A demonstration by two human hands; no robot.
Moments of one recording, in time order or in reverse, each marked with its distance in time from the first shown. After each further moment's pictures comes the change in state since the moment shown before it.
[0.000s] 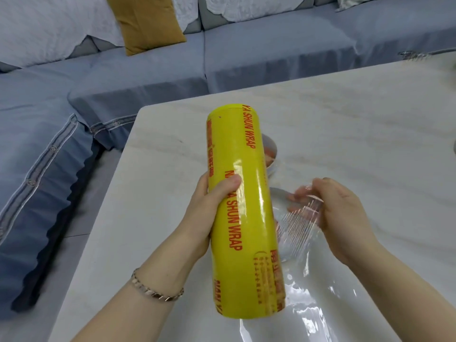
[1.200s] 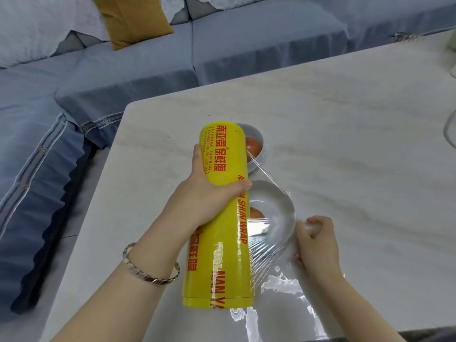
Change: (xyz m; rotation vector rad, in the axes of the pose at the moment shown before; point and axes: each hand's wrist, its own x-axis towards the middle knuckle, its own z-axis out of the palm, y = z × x) left_hand 0.011 0.021 0.023 0.880 0.191 -0.119; right_hand -0.007 0.101 -0.047 -0.359 0.324 0.062
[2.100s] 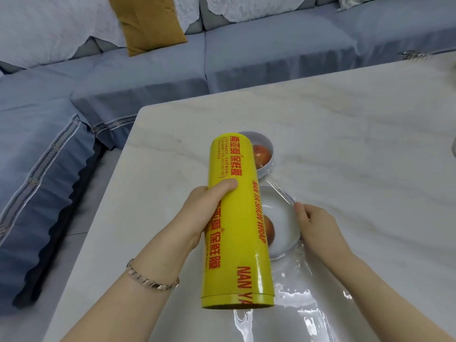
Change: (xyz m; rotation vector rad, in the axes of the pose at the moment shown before) left_hand -0.001 -0.022 0.001 -0.563 -0.144 -0.183; right_hand 0.027 -0.046 0.002 -0.618 -0.240 -0.323
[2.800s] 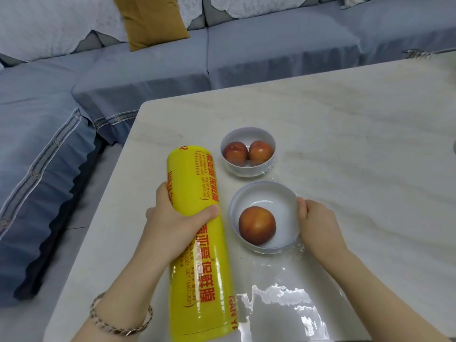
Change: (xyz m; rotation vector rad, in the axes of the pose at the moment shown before) left_hand -0.032 -0.034 -0.031 0.311 0.383 0.110; right_hand -0.003 -0.008 0.005 -0.123 0.073 -0.003
